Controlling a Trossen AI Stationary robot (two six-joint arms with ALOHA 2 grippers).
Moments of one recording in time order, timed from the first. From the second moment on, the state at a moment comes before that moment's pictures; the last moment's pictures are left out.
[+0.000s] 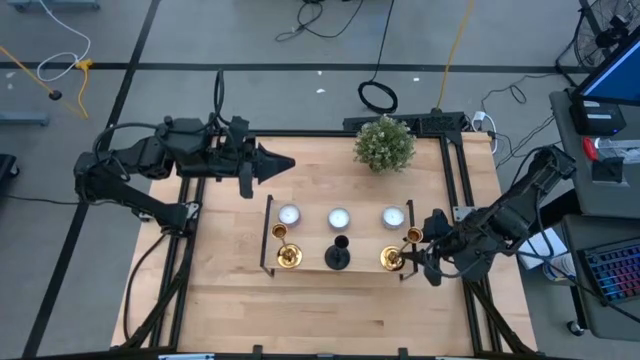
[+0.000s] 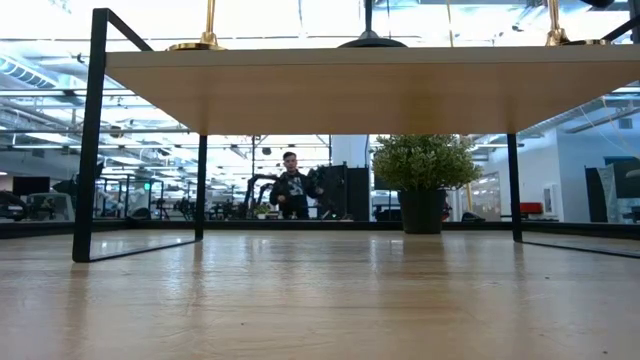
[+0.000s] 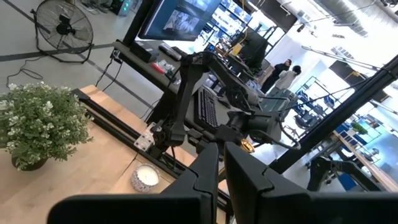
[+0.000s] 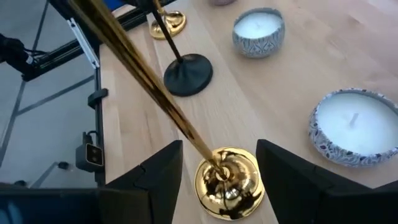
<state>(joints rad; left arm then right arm) -0.05 1.23 1.59 -0.43 -0.12 -0.64 0.76 1.03 1.04 -0.84 0.62 1.01</state>
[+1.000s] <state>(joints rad) -0.04 1.23 1.59 -0.44 -0.14 -0.63 0.64 1.00 1.04 -1.11 0.66 1.02</state>
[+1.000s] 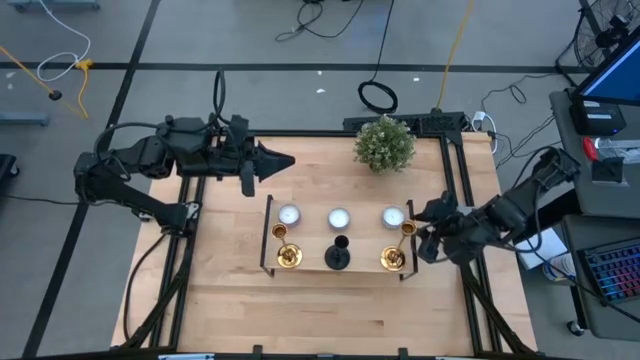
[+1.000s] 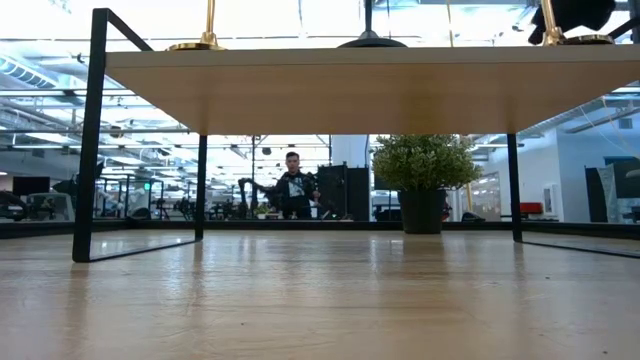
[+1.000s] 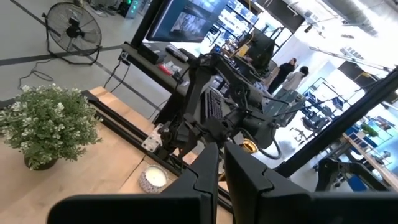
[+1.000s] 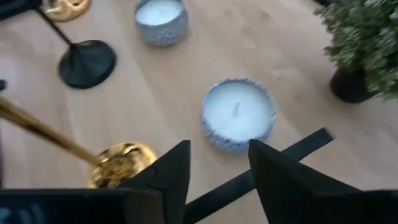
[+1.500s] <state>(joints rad) -0.03 1.22 1.59 -0.34 -0.14 -0.70 0.58 0.95 1.04 -1.09 0.74 0.91</state>
